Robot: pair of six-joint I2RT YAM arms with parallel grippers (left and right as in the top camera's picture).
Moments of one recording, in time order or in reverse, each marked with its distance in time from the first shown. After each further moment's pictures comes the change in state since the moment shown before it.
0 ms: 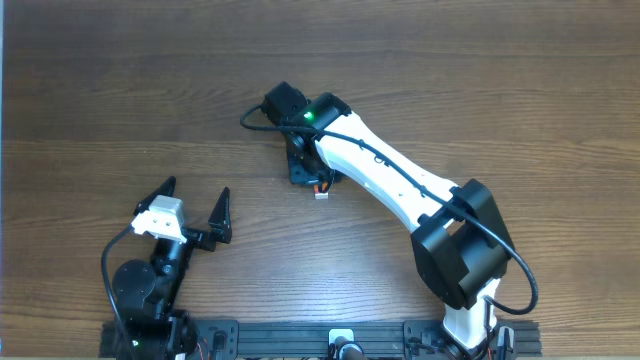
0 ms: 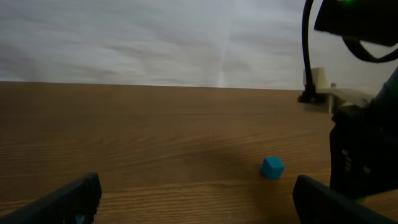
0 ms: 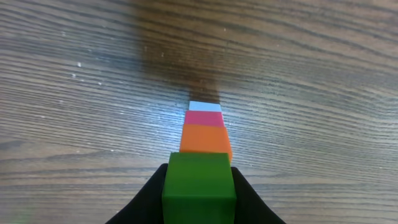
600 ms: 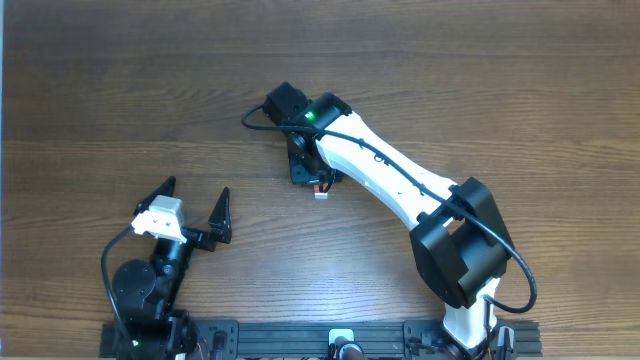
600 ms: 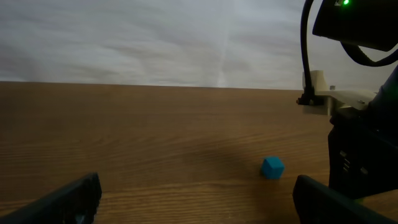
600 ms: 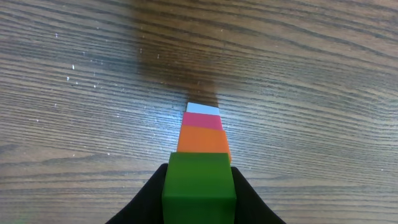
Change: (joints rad) left arm 0.000 0.000 0.000 0.000 0.000 0.000; right arm -0.007 0.003 -0.007 0.011 -0.001 0.000
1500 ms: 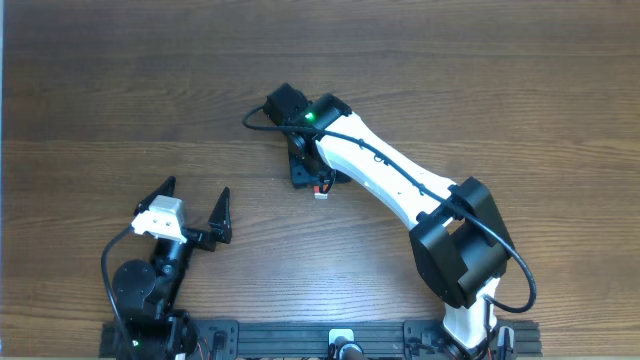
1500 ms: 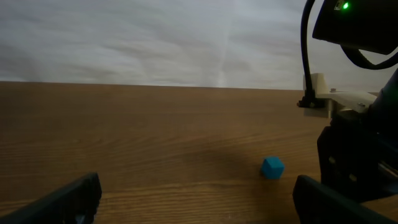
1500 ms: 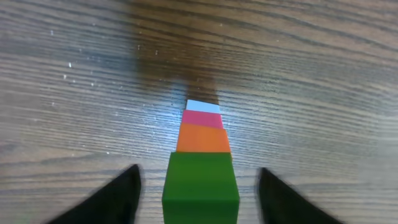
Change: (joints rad) left arm 0.000 0.000 0.000 0.000 0.000 0.000; right arm 0.000 0.000 -0.008 0.000 -0.008 0.013
